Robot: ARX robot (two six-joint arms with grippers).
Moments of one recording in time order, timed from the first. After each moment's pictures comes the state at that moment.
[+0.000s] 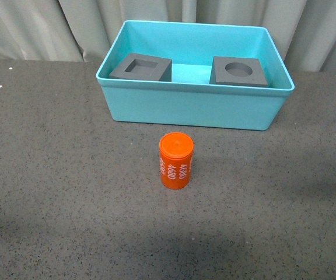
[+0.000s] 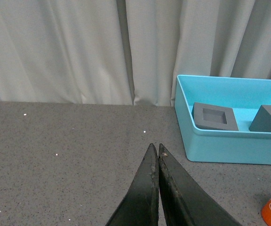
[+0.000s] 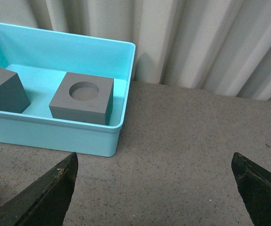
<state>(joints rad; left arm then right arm) 0.00 0.71 0.02 0.69 0.00 -0.01 0.29 1.25 0.33 0.63 0.26 -0.04</state>
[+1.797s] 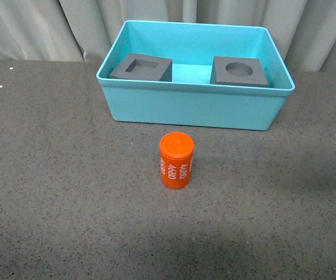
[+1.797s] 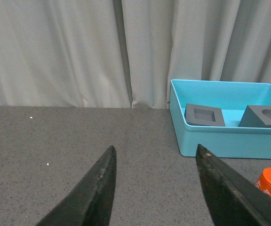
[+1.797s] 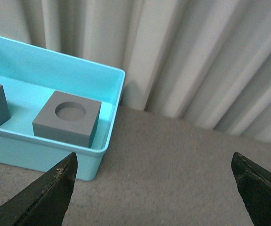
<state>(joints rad) 0.00 0.00 0.02 0.00 0.00 0.00 0.30 1.34 0.30 0.90 0.29 -0.22</state>
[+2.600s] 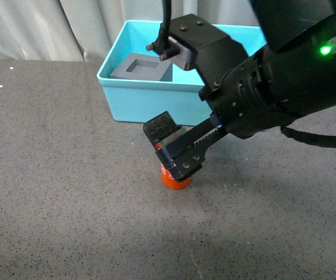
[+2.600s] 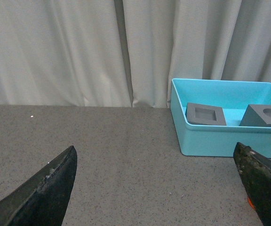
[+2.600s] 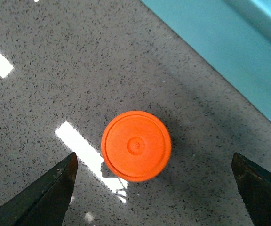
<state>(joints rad) 0.00 0.00 0.02 0.00 0.00 0.00 0.54 1.86 0.99 -0.05 -0.14 -0.18</state>
